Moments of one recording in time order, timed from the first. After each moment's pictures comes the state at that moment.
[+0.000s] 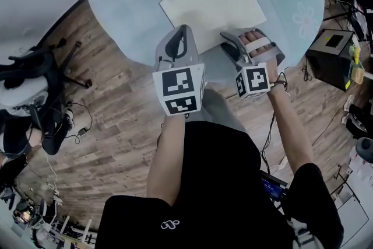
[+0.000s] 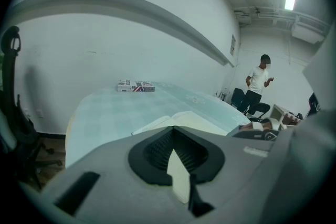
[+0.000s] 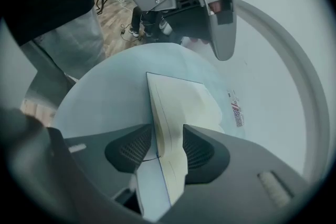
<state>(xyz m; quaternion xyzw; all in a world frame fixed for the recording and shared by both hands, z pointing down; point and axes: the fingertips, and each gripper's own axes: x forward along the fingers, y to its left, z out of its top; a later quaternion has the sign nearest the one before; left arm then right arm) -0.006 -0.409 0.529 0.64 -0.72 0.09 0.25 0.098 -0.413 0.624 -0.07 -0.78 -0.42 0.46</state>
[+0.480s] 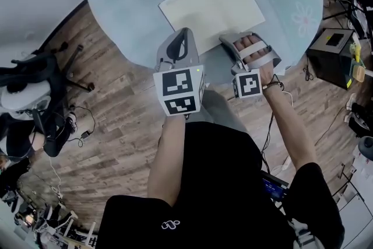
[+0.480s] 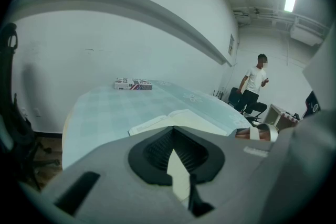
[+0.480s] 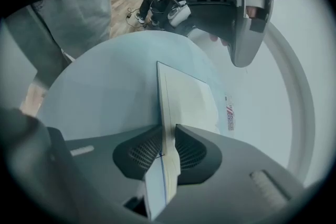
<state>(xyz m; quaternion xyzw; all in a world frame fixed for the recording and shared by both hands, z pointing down) 0.001 -0.411 0.536 0.64 -0.71 0.09 0.26 0.101 -0.413 0.641 -0.05 -0.73 -0.50 0.46</state>
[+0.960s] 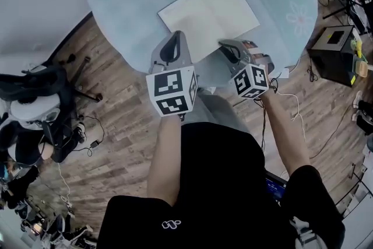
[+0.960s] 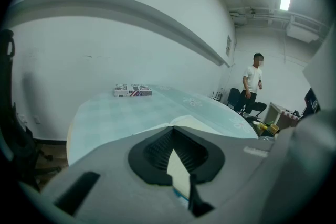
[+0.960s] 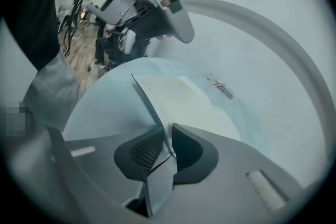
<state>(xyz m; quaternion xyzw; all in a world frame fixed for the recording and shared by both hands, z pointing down) -0.016 -0.415 0.511 0.65 -0.71 0.09 0.24 0.097 -0.420 0.620 0.06 -0.89 -0.22 0.39</state>
